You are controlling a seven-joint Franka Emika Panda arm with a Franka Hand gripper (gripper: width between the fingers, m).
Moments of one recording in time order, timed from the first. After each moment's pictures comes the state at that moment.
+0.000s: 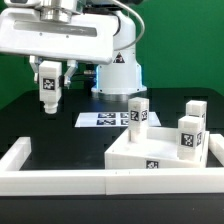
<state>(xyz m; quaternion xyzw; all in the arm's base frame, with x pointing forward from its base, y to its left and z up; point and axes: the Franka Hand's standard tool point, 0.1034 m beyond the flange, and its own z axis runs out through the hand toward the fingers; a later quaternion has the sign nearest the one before) 0.520 -0.141 0.132 0.98 -0.06 0.15 0.06</state>
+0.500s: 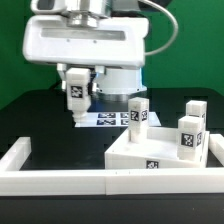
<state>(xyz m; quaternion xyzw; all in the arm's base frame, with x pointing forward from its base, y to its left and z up) 0.569 -0.081 0.124 0.97 -0.14 0.19 0.04</state>
